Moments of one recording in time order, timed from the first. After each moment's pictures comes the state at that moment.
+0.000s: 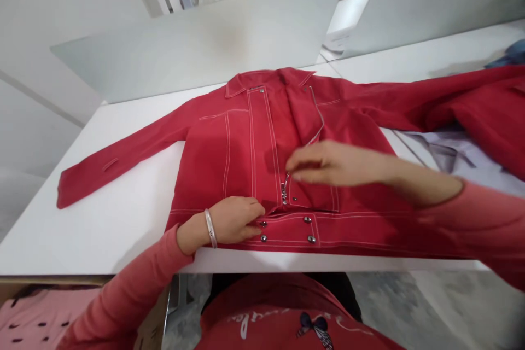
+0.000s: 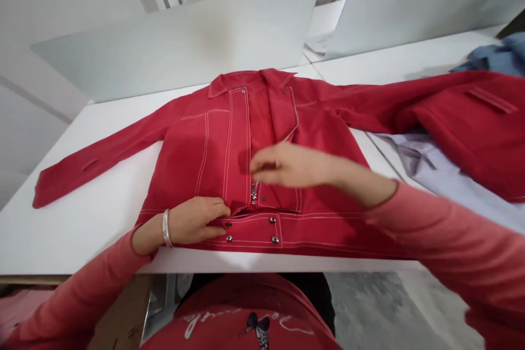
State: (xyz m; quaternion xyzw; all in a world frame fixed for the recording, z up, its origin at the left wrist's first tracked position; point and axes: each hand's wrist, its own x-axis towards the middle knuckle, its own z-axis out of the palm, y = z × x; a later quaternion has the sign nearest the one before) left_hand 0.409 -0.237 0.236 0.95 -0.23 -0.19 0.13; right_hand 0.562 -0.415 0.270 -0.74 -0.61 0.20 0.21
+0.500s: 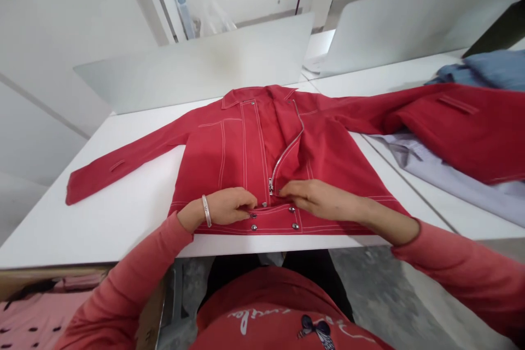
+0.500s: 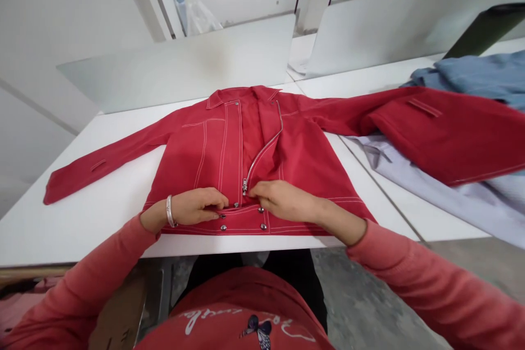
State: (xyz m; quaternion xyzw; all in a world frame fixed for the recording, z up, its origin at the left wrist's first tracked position) left_hand 0.408 -0.235 0.235 0.92 -0.29 -0.16 0.23; right_hand 0.500 -0.447 0.234 -0.78 -0.58 0.17 0.14
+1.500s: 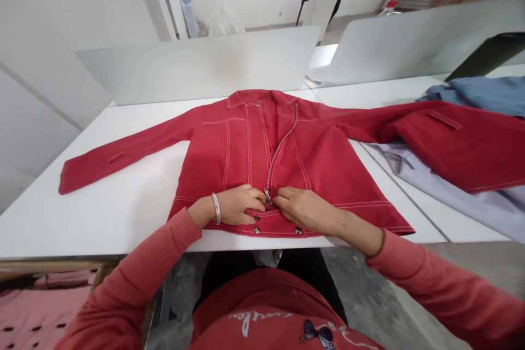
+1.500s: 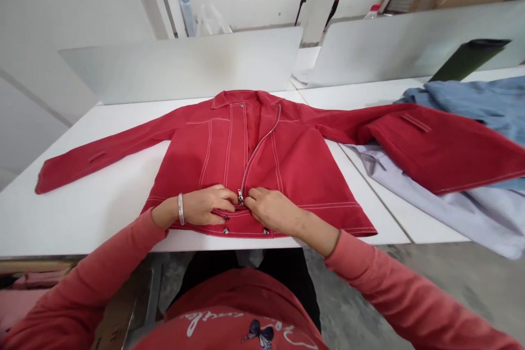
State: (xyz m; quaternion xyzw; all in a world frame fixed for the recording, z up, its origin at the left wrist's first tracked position) left_hand 0.406 -0.232 0.217 0.91 -0.37 -0.08 0.18; right_hand 0.473 -0.427 0.209 -0.78 -0.62 0.02 -0.03
